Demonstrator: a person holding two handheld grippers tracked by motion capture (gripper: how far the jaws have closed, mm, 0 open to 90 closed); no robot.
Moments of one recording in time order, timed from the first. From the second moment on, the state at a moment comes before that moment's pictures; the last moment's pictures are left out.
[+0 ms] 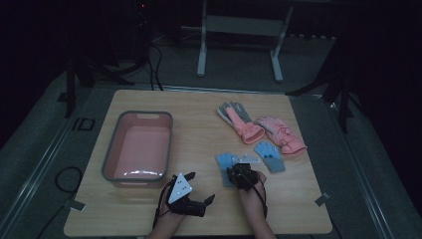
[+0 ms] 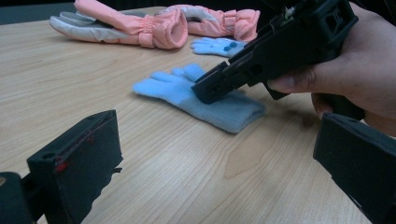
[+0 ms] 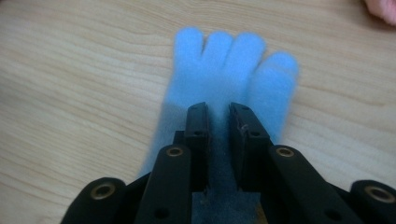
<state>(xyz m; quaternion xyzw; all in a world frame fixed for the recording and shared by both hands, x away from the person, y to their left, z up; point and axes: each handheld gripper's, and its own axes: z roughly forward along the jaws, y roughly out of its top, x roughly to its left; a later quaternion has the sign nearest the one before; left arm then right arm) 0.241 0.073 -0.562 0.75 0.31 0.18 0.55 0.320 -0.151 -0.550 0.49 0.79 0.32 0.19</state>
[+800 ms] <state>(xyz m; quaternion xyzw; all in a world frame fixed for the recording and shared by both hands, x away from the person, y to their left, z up) 0.242 0.074 -0.562 0.75 0.31 0.17 0.56 0.375 -0.284 -0.496 0.40 0.83 0.34 0.20</state>
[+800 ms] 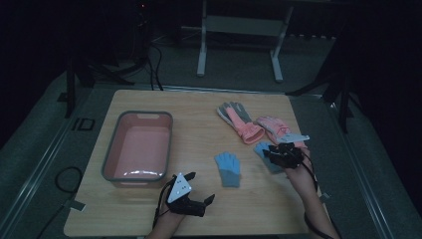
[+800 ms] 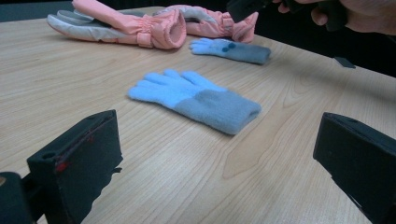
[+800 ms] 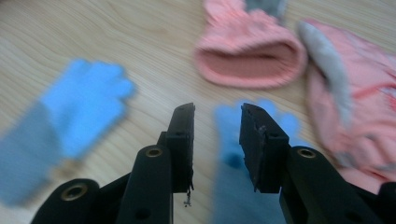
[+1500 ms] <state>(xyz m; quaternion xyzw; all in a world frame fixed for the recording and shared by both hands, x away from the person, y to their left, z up) 0.241 0.073 -0.562 0.75 0.31 0.18 0.56 0.397 -0.314 -0.548 0.41 0.83 0.33 0.17</state>
